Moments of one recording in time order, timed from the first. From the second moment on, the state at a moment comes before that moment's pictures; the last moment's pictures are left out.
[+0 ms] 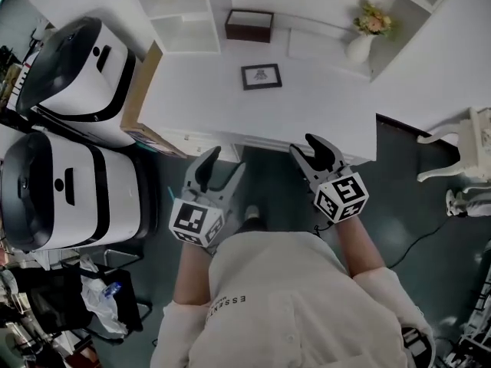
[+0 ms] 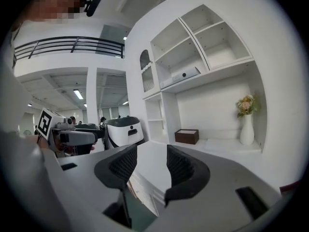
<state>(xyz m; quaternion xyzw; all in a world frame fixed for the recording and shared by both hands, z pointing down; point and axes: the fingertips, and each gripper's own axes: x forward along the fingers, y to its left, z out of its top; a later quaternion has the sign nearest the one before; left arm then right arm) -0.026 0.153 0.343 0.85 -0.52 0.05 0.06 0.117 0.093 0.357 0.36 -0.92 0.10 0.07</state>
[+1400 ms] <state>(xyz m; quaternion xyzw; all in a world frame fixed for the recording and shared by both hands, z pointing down) -0.078 -0.129 0.448 0.82 -0.53 0.11 0.17 0.055 -0.205 0.527 0.32 -0.88 0.20 0.27</state>
